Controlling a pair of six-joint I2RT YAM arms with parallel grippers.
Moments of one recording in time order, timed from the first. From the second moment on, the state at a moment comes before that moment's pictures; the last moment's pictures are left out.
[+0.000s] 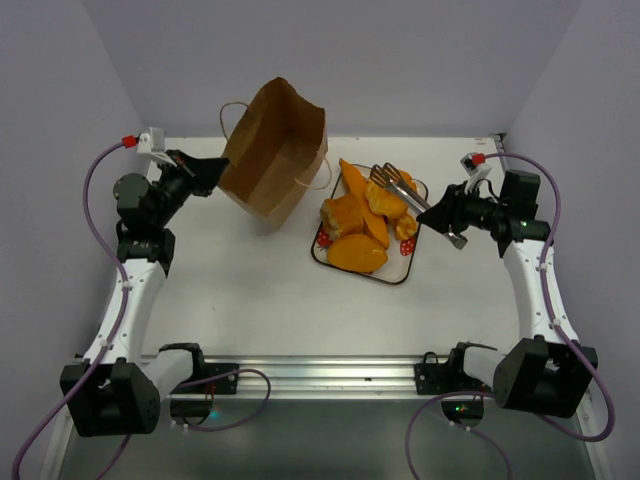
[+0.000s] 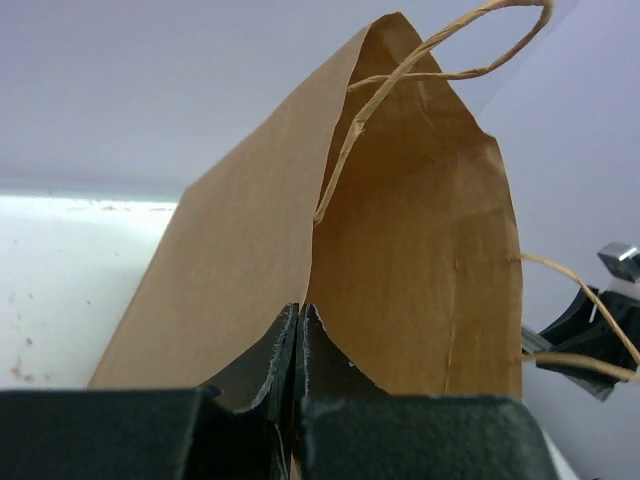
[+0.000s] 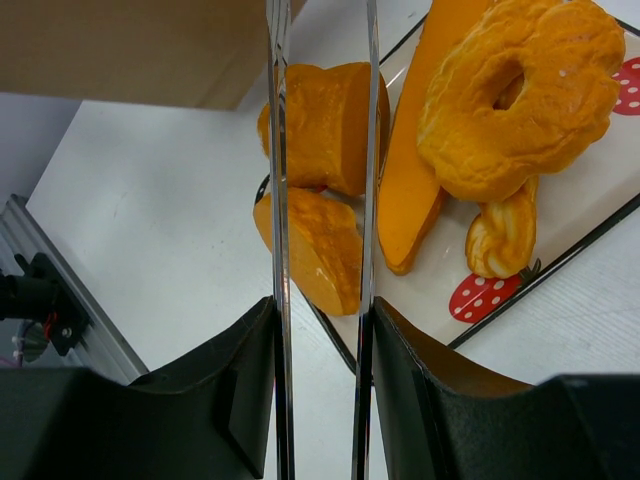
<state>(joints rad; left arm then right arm) 0.06 1.06 0.88 0.31 0.56 -0.58 -0.16 1.17 1.02 -0.52 -0.89 -0.04</state>
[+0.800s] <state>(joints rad) 0.10 1.32 0.93 0.32 0.56 -0.72 -0.20 1.16 1.02 -0.51 -0.91 -0.03</state>
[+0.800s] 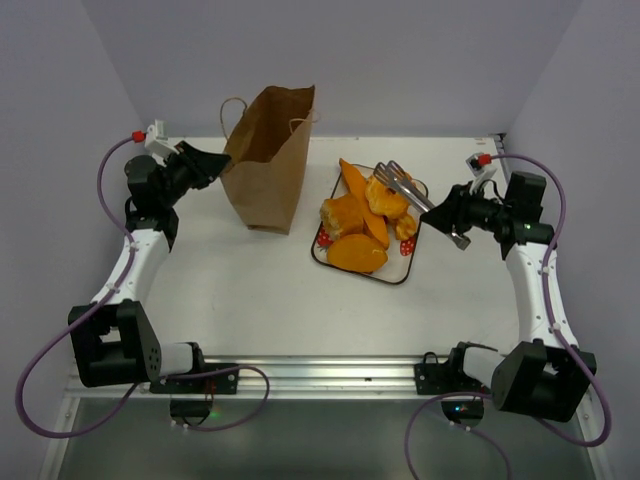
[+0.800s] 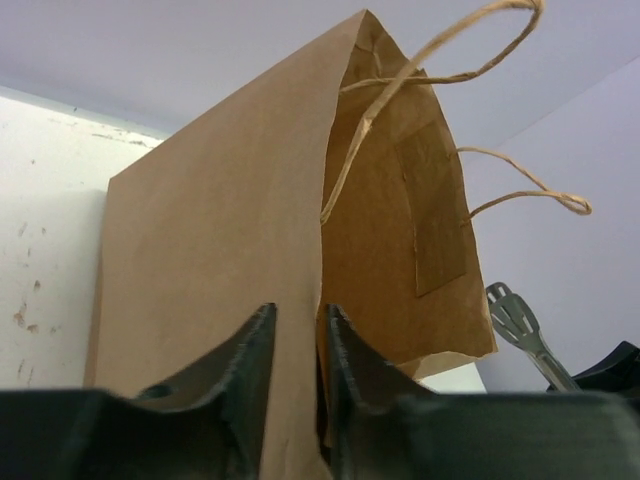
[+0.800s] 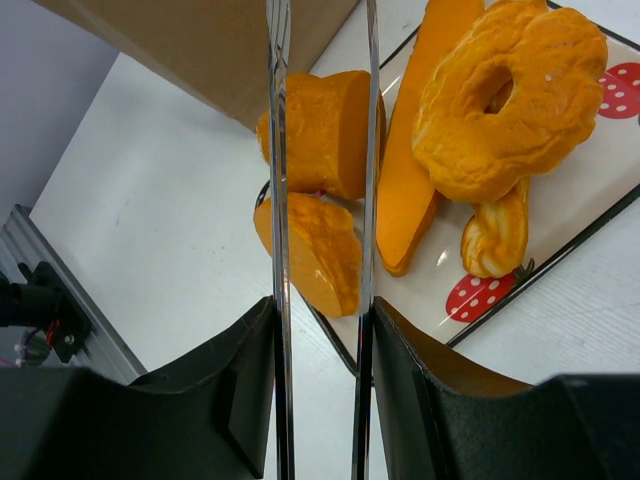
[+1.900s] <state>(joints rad) 0.10 1.27 1.09 0.26 0.51 -0.65 -0.24 1.16 1.01 -0.51 -0.91 -0.02</state>
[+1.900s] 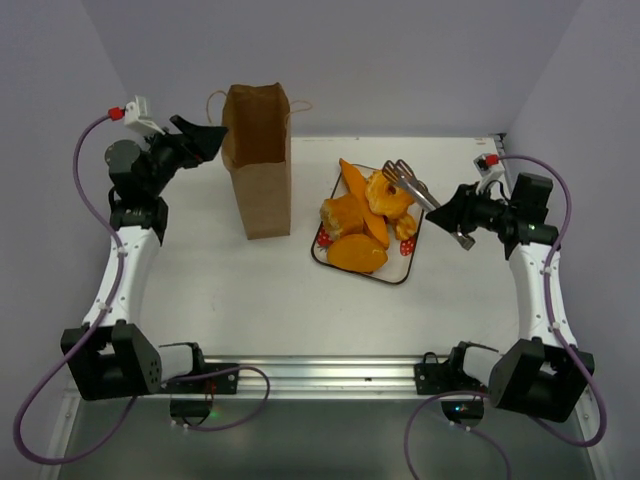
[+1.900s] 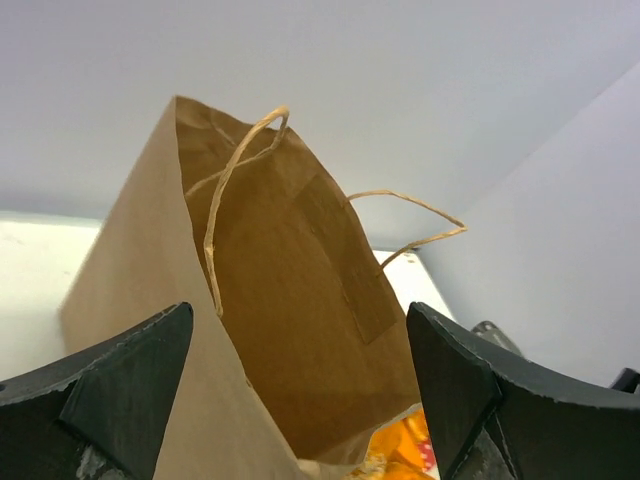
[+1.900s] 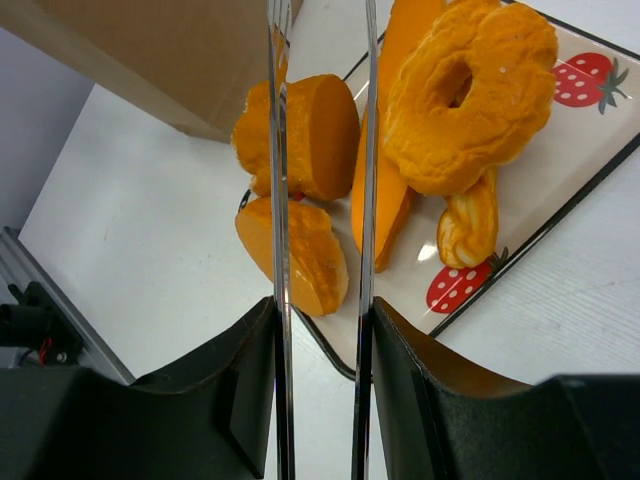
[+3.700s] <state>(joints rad) 0.05 0.62 0.52 0.00 0.17 -0.22 -0.34 1.60 0.98 -0.42 -0.19 -0.30</state>
